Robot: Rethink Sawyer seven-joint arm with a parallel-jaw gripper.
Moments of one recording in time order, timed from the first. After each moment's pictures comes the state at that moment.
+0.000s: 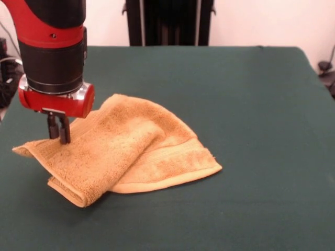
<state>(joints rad) -0.42 -0.37 0.00 1.16 -0.13 0.67 1.57</state>
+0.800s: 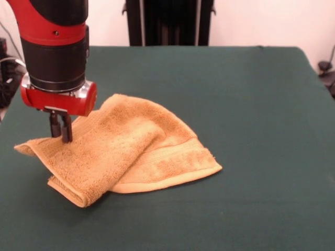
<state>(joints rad) -0.42 -0.38 0.00 1.17 -0.13 0.66 1.57</state>
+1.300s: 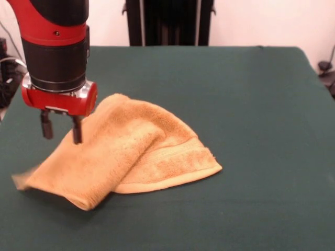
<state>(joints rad) -0.42 -0.38 0.00 1.18 -0.13 0.66 1.57</state>
